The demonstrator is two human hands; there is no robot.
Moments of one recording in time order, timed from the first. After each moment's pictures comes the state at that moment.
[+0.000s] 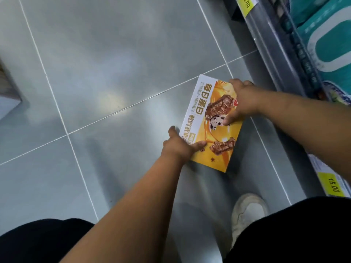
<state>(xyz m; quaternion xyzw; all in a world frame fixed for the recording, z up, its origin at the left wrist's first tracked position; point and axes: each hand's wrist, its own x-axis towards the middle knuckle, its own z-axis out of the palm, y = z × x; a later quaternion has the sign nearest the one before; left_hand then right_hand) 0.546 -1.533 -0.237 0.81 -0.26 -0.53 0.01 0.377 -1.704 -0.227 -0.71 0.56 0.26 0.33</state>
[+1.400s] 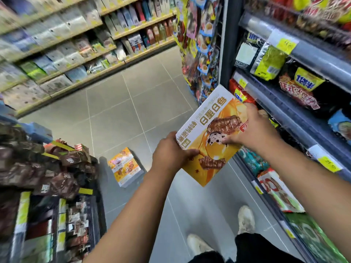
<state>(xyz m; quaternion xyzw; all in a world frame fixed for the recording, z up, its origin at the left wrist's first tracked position) 0.631 -1.433 0.602 0.79 -0.49 -0.31 0.19 0.410 -1.511 0.610 -0.67 0.67 -0.14 0.29</state>
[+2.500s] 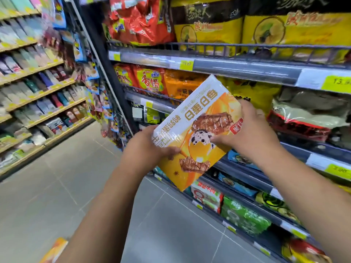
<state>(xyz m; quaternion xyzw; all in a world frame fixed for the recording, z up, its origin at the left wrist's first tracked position) 0.415 -1.340 0.782 0.59 -0.73 -0.26 0.24 0.181 -1.271 0.794 -0.51 0.78 -0.34 0.15</state>
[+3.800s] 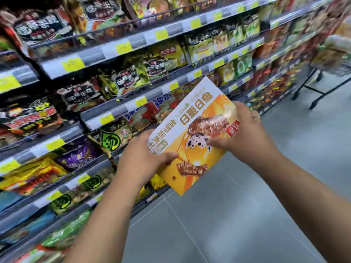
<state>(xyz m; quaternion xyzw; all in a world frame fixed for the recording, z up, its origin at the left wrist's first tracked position) 0.047 -0.785 0.732 0.05 -0.93 -0.36 0.03 0.037 -0.539 0.763 0.05 0.93 -0.37 -0.06</state>
